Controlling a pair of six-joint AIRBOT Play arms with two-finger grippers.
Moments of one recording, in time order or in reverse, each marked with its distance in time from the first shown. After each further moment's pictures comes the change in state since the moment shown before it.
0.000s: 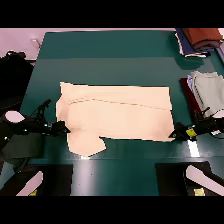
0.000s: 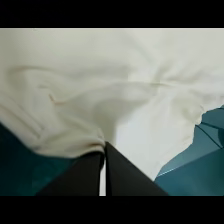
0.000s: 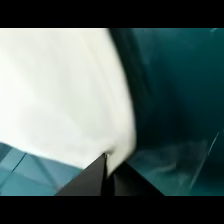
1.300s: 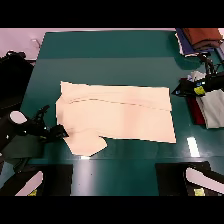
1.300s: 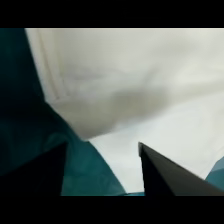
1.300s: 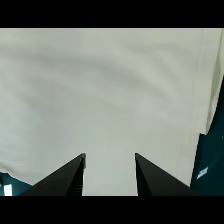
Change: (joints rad) left arm 0.000 -0.040 -0.028 0.166 0.003 -0.180; right arm 0.218 -0.097 0.653 0.028 0.060 0.069
